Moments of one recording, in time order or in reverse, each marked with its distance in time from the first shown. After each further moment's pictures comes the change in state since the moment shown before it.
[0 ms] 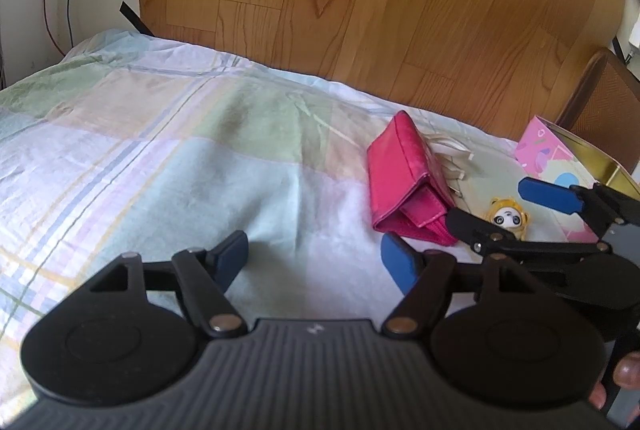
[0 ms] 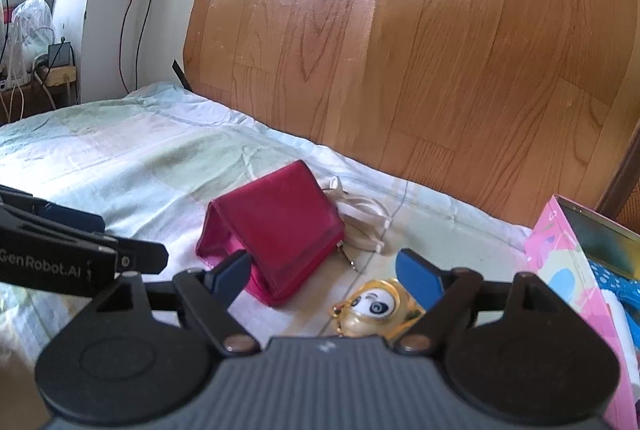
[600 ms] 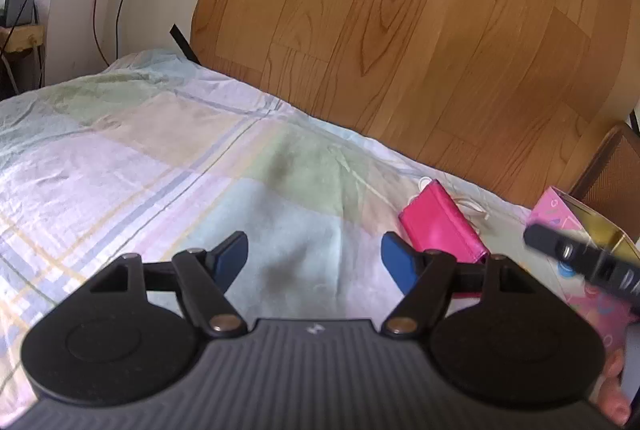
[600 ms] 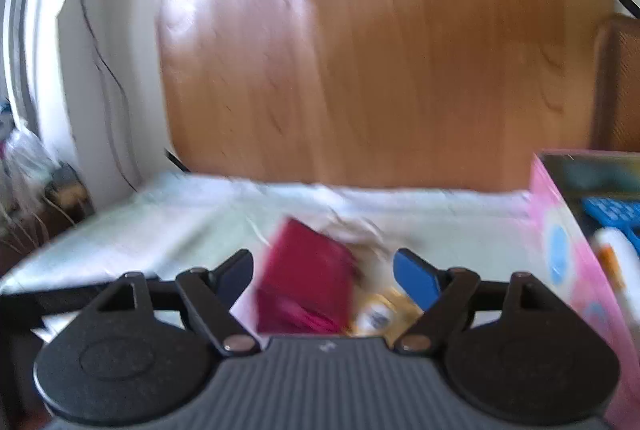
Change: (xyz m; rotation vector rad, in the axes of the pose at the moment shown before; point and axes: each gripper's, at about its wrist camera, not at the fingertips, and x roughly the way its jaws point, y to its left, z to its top) left arm -0.016 0.020 0.005 -0.132 -0.134 0.044; right arm -0.033 -0.041 0.008 0.343 -0.103 0.114
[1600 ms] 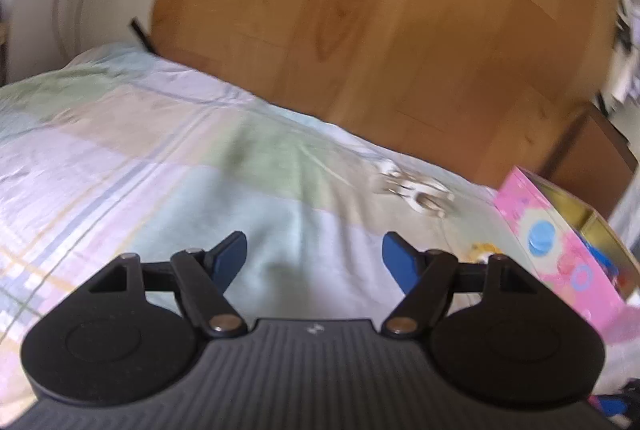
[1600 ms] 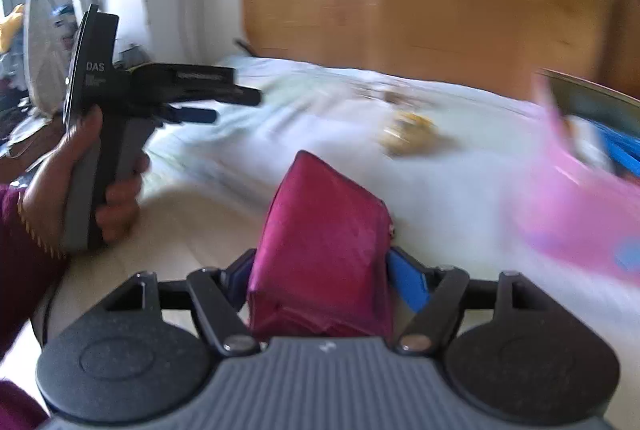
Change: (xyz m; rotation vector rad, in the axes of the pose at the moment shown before) left arm 0.000 -0.008 -0.008 0.063 0.024 -0.131; right arm -0.113 -0.024 -0.071 -0.142 0.262 0.064
